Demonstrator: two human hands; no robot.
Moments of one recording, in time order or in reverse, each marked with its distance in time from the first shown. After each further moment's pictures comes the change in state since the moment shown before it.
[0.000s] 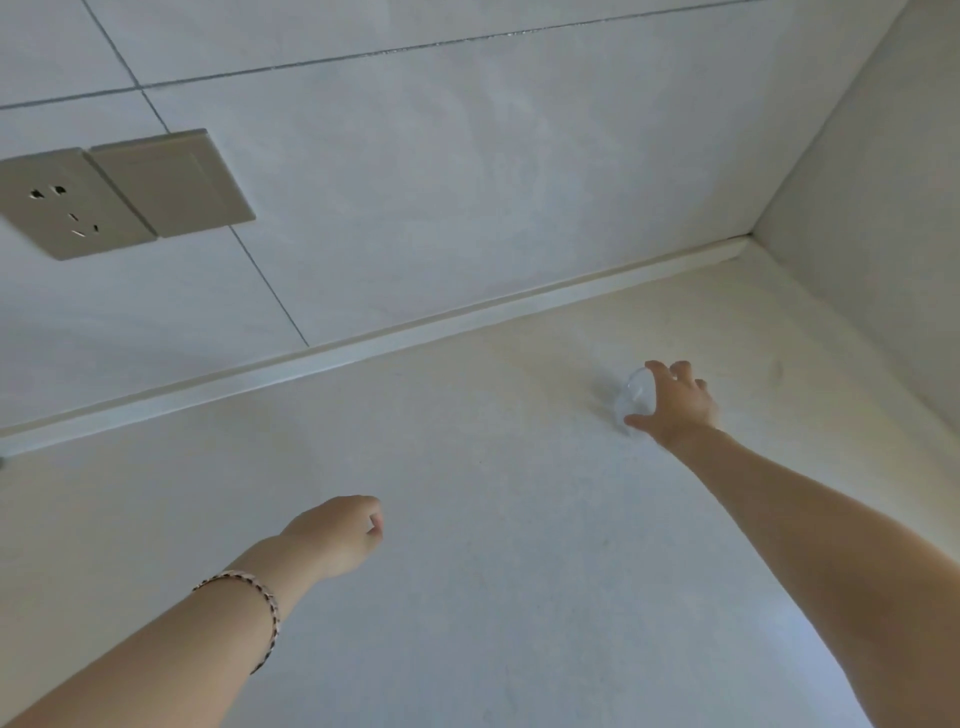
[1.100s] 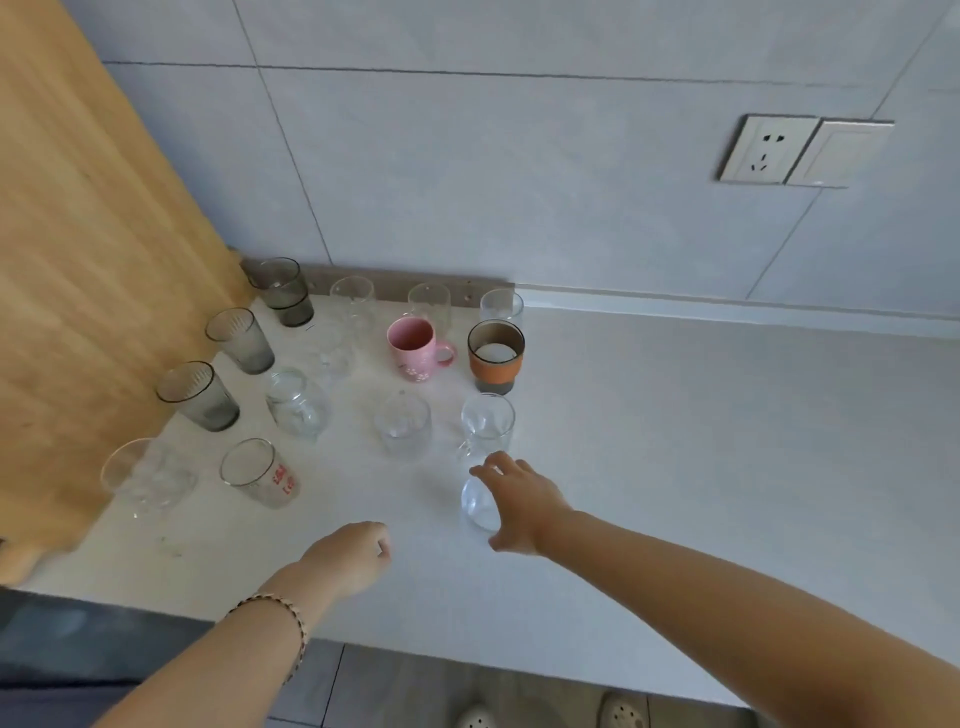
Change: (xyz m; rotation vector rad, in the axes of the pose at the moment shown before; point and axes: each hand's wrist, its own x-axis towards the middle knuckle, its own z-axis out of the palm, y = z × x) left_hand -0.343 -0.495 0.185 -0.385 0.103 -0.335; right_hand -0.525 -0.508 0.229 -0.258 -0.368 -1.025
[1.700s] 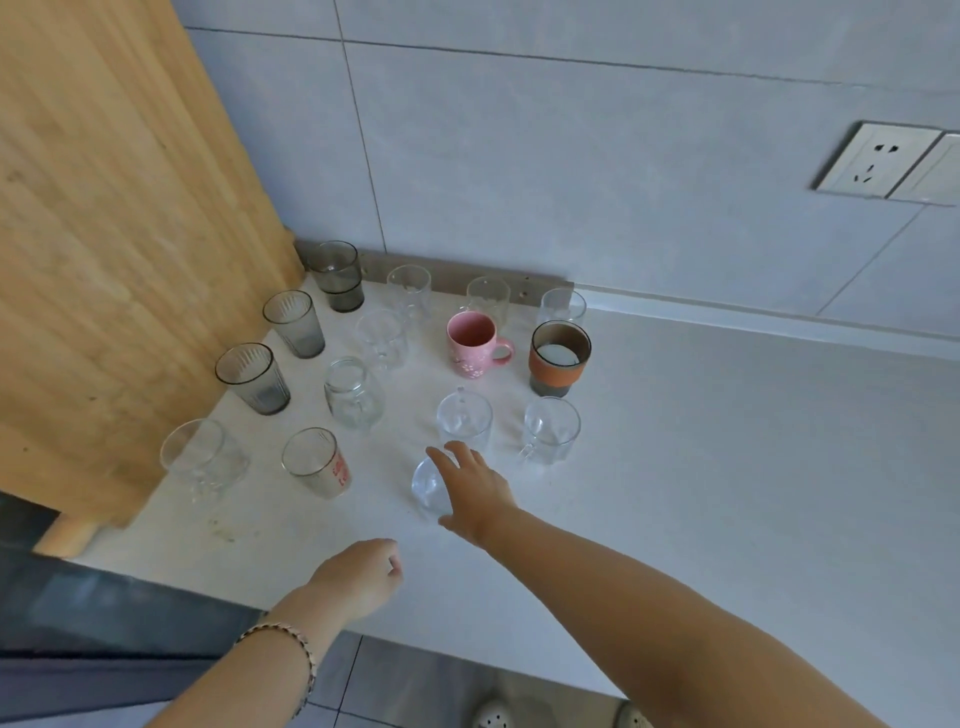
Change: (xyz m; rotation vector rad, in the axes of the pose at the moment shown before) left_hand 0.002 -0.067 0.009 -0.092 0.024 -0.017; right_hand 0.083 -0.098 0.033 0.028 0.054 -0.077
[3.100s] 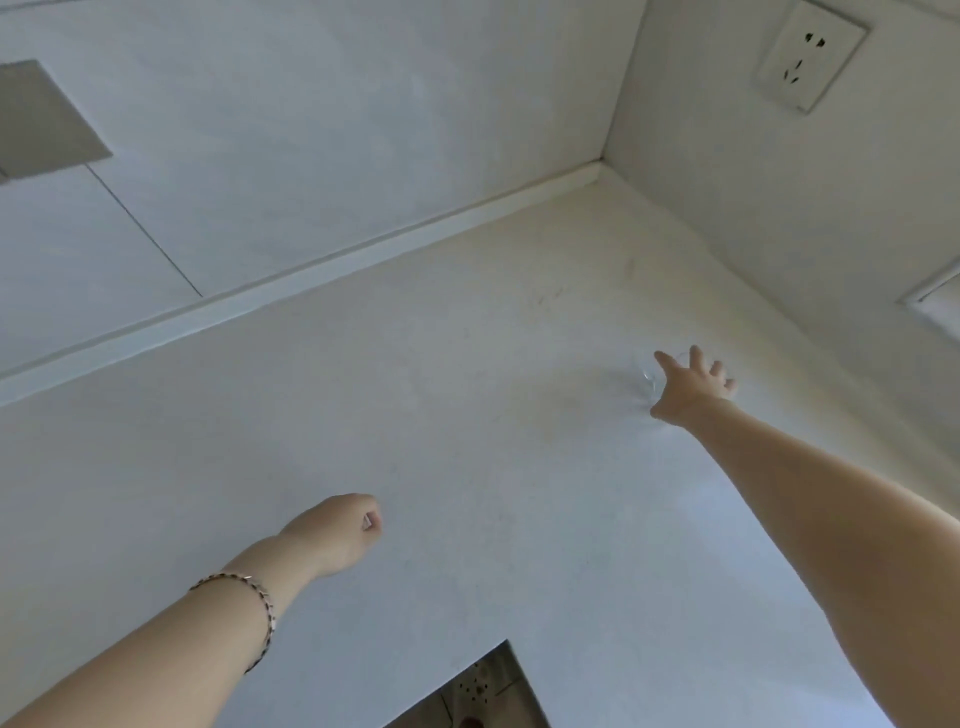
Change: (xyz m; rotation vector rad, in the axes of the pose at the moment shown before) left_hand 0.046 0.657 0.218 0.491 -0.208 0.512; right_hand -0.568 0.727 -0.110 0.185 0.145 1.424
